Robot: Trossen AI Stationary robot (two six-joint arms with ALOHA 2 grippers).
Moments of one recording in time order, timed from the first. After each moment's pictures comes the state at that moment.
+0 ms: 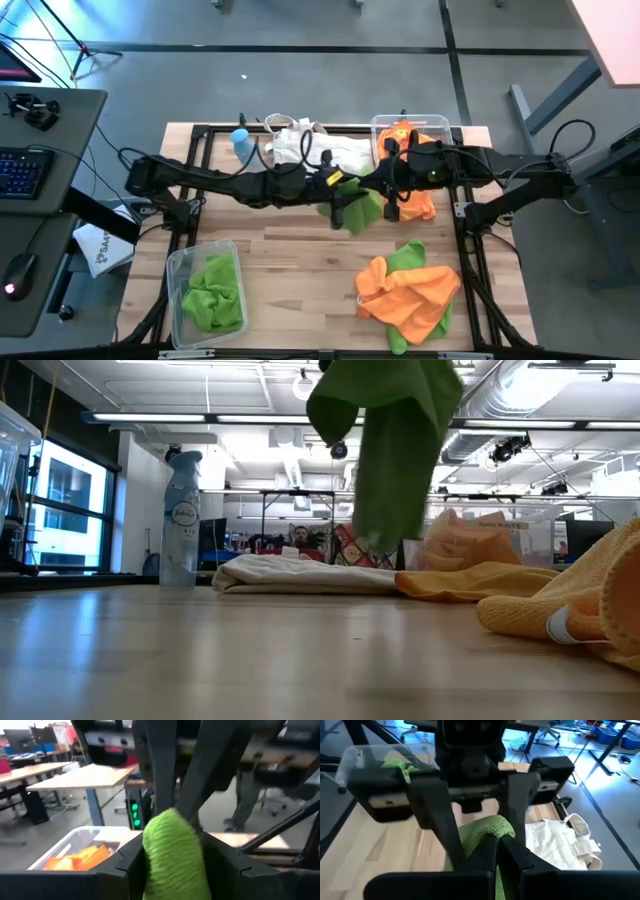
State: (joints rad) left arm -0.06 1.68 1.33 0.29 -0.24 0.07; right arm 0.08 1.25 1.41 -0.62 0.16 -0.07
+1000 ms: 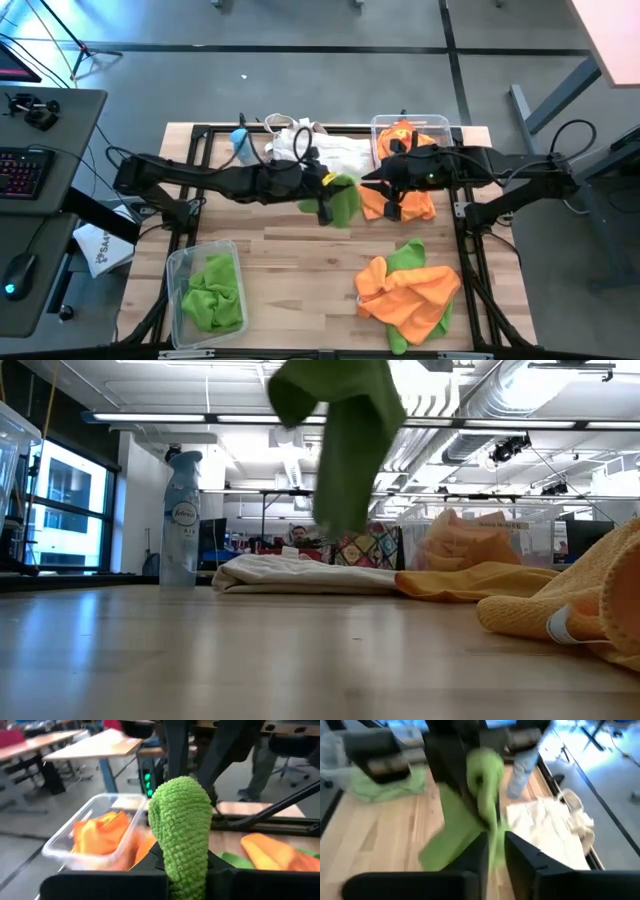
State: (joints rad) left arm -0.07 1.59 1.34 0.01 -0.32 0.04; right arm 0.08 1.25 1.41 -0.72 0.23 0.02
